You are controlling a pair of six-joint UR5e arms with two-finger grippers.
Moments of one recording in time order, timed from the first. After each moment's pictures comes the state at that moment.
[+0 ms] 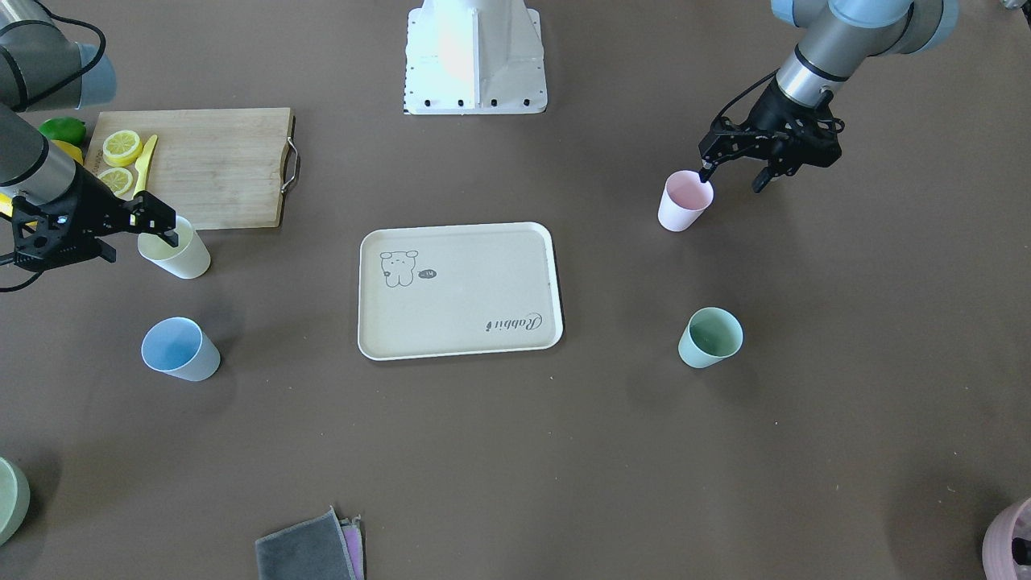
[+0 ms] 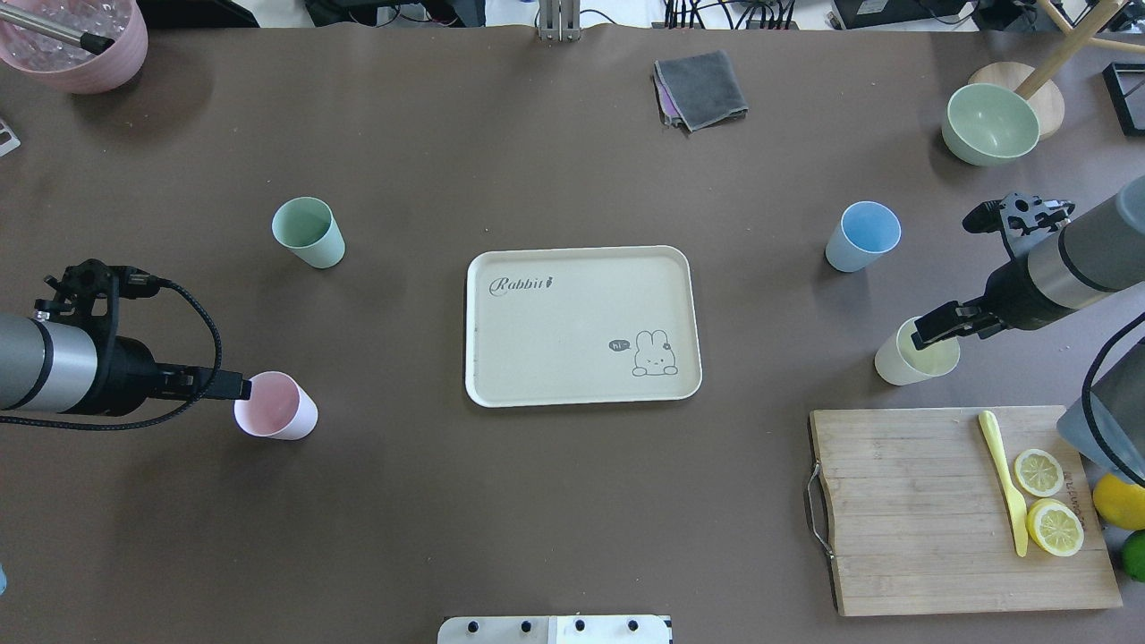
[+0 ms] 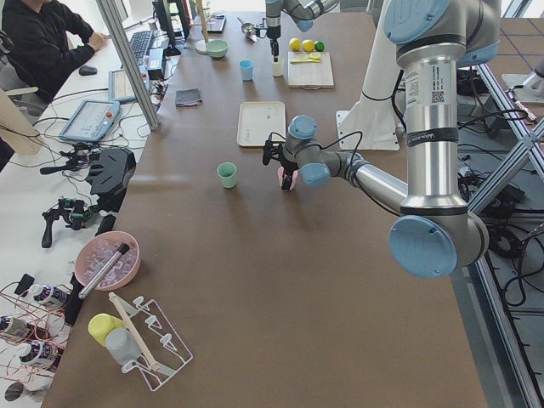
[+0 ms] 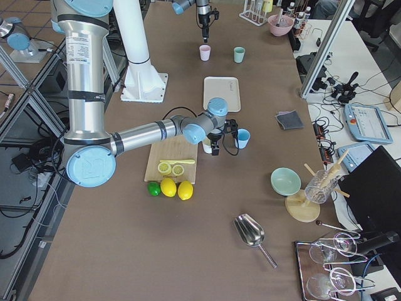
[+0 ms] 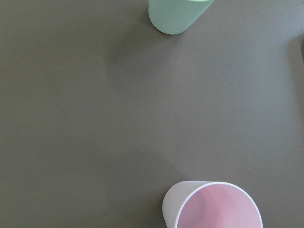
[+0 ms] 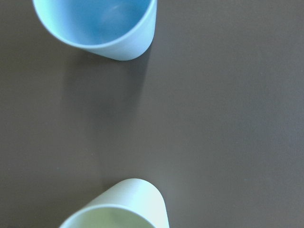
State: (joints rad) left arm -0.64 -1.46 -2.04 -2.19 -1.94 -1.13; right arm 0.90 -1.58 1.78 -1.16 2.23 0.69
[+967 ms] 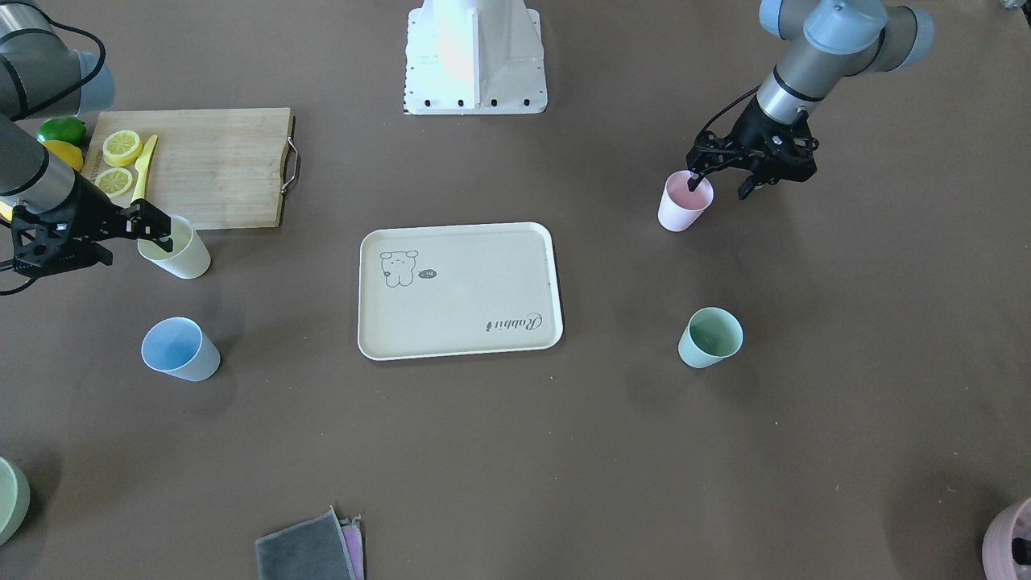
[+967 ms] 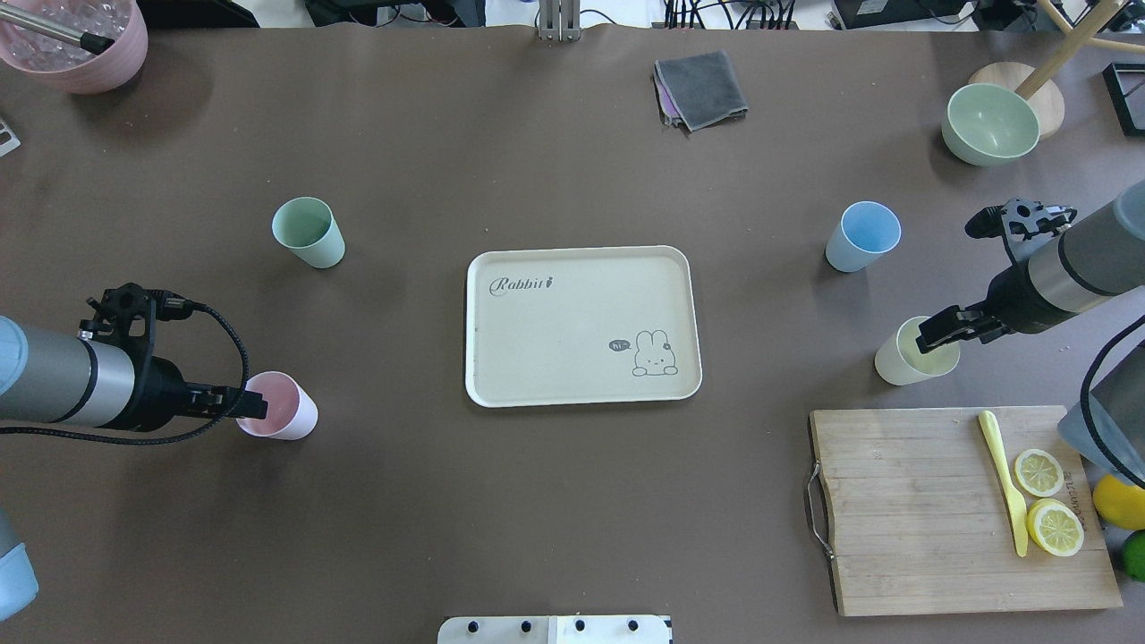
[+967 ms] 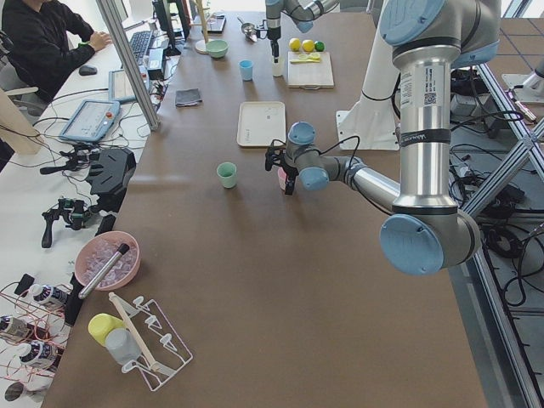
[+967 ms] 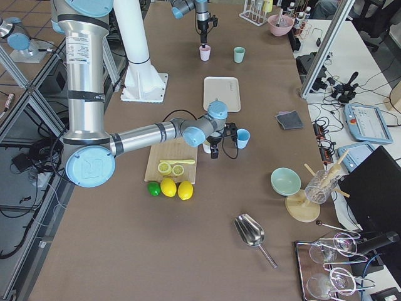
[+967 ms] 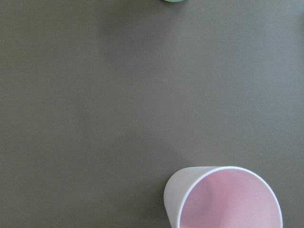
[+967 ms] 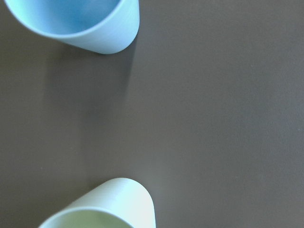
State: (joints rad) left arm -0.59 -1.49 -1.96 -2.19 -1.93 -1.14; right arm 0.90 -1.58 1.77 -1.16 2.22 0.70
